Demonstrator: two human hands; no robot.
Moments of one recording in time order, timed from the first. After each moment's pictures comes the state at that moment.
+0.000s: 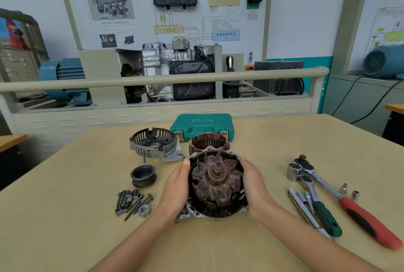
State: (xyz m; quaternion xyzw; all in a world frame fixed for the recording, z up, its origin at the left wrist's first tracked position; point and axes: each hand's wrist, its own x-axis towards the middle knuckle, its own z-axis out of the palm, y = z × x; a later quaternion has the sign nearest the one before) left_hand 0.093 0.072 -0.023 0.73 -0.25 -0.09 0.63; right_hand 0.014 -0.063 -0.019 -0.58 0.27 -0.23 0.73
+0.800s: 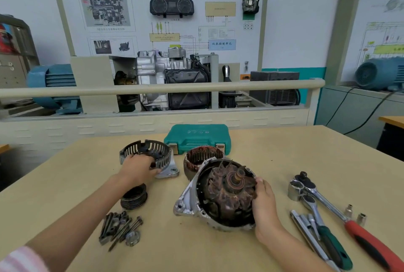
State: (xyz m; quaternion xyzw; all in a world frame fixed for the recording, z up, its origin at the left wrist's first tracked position) left_hand 0.258 0.085 0.004 0.93 -0.34 0.12 -0.03; right_hand 0.023 -0.092 -0.036 -0.54 0.31 -0.37 0.69
